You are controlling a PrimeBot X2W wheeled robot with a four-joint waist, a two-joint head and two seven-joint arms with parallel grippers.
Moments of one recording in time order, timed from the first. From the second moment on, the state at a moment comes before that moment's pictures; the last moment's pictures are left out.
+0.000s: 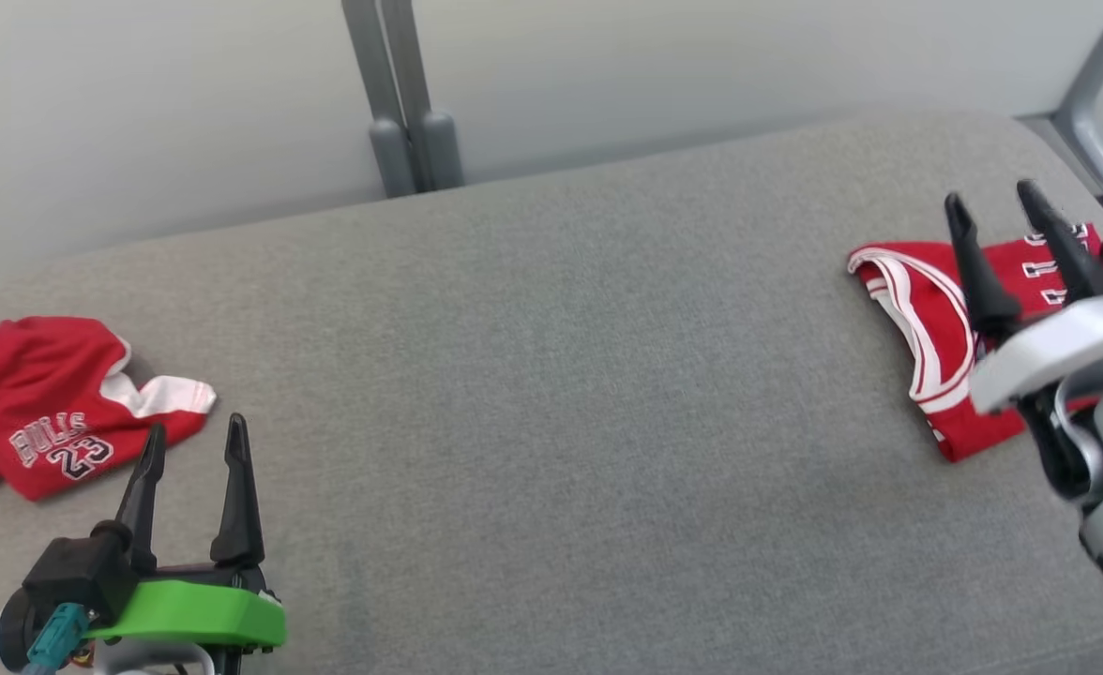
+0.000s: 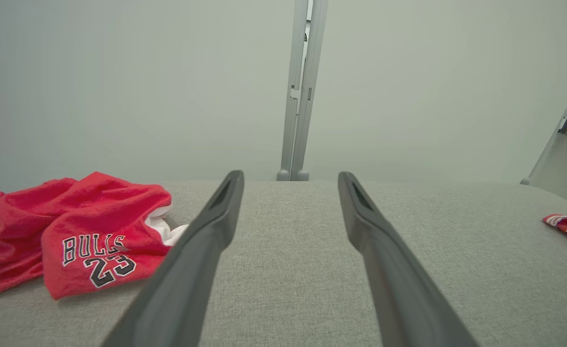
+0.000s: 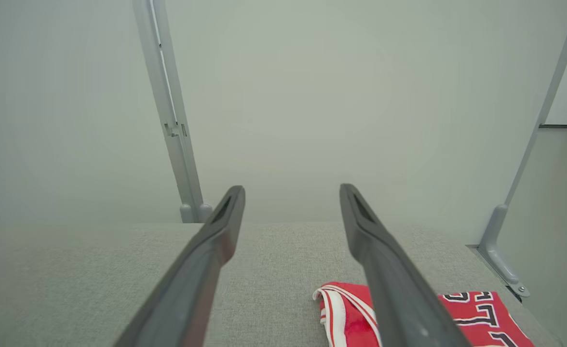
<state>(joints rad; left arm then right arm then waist) -0.02 0.19 -0.07 0.11 -0.37 -0.02 -0.26 -0.53 -0.48 0.32 0.47 0.59 0.13 -0.26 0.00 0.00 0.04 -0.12</state>
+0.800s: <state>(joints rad) 0.06 0.13 -0.04 0.10 -0.32 -0.07 -0.26 -0.06 -0.25 0.11 0.14 0.35 0.13 -0.26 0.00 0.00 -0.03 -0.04</state>
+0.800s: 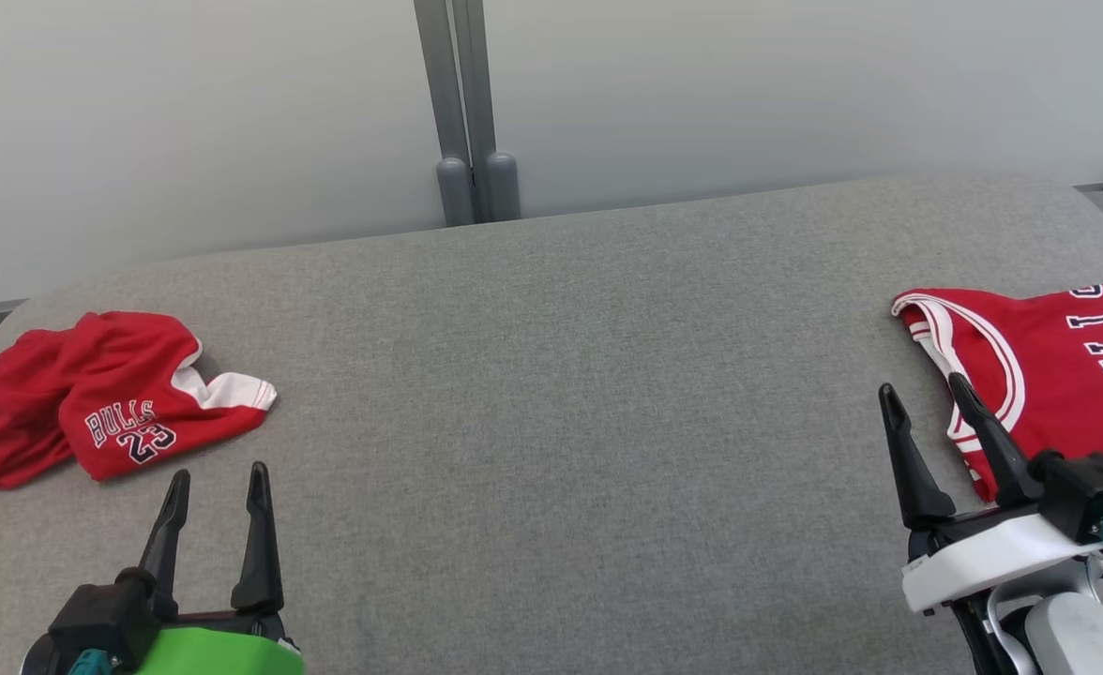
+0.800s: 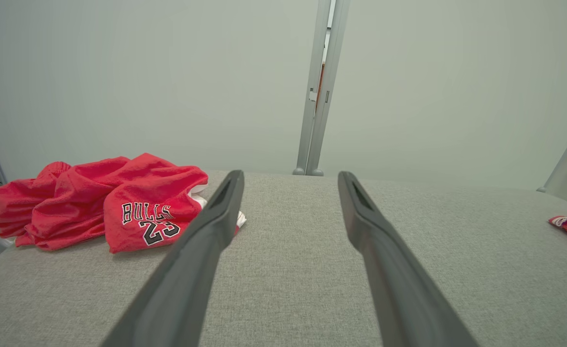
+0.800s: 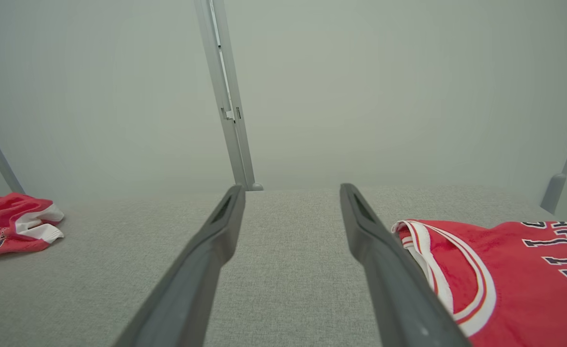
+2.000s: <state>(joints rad) 0.00 0.10 0.05 0.16 -0.26 -0.05 -0.26 -0.09 -0.22 0.18 0.15 0.35 0.13 -0.26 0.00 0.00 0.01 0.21</state>
